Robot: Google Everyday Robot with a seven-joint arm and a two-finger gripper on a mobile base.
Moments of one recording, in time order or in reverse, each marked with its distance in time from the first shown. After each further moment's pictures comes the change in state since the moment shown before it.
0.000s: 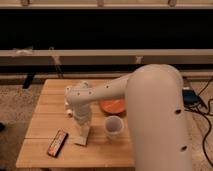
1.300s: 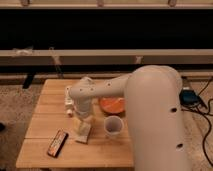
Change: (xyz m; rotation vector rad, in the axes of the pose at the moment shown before) arm -0.016 -0.029 0.008 0.004 -0.031 0.076
